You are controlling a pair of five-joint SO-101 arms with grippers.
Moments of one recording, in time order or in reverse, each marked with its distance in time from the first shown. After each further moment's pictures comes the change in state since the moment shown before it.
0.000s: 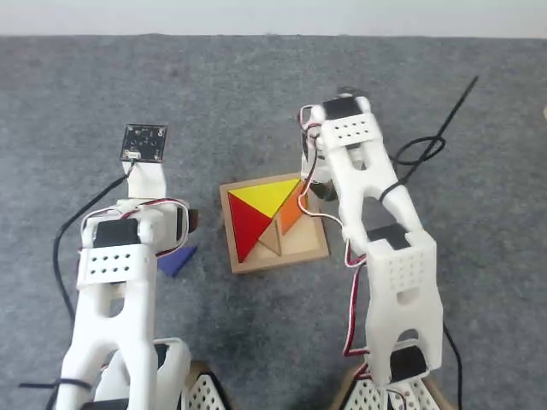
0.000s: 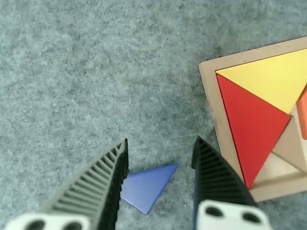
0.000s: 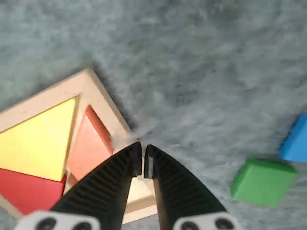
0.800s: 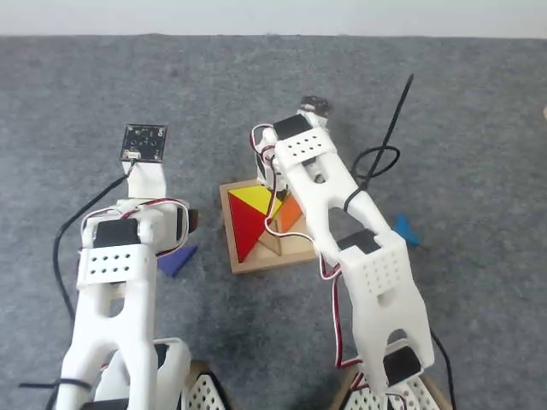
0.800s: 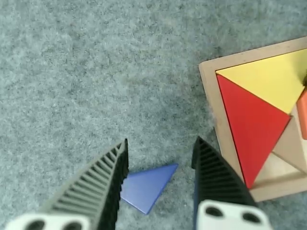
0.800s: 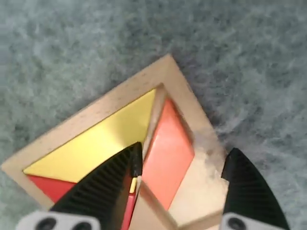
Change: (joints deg) left arm 0.0 0.0 0.0 0.0 0.0; right arm -9.3 4.4 0.0 -8.9 -19.1
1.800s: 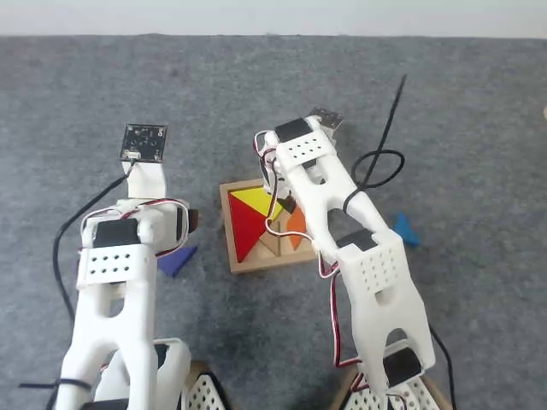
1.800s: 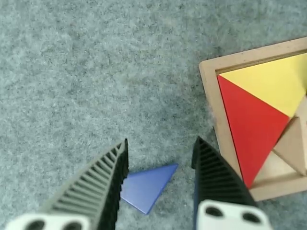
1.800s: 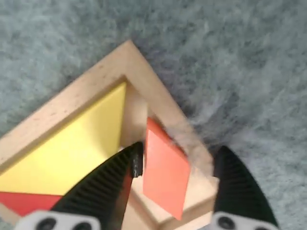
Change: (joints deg) left arm 0.0 0.0 0.0 0.0 0.0; right arm -0.2 3.4 -0.4 3.9 -1.6
